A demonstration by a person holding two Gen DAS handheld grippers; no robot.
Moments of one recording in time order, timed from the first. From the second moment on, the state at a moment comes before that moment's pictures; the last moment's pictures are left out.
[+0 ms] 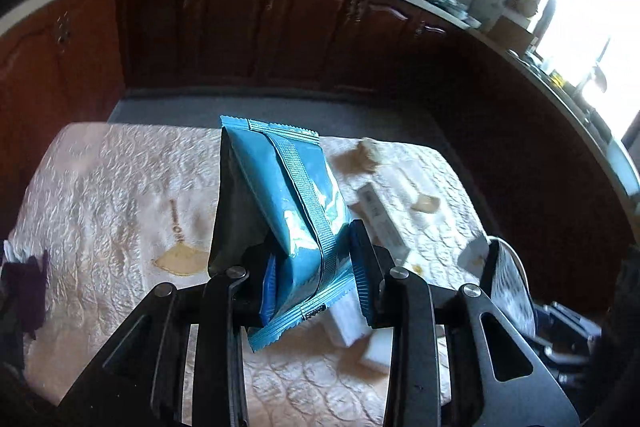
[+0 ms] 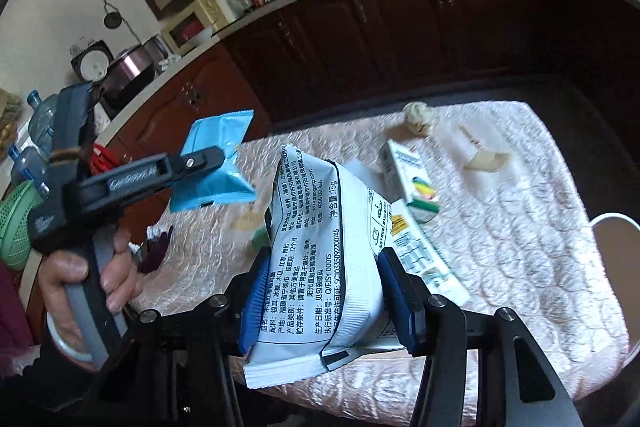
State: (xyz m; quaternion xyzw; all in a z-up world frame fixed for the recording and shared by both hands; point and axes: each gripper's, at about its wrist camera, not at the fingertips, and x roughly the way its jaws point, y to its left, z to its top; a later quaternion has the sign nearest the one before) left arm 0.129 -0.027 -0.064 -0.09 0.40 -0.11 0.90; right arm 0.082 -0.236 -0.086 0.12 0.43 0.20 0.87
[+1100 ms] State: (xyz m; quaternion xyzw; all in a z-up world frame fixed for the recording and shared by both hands) left arm 0.102 -0.224 -0.056 0.02 0.39 -0.25 0.88; right arm 0.032 -0.389 -0.057 0.19 0.38 0.05 0.90
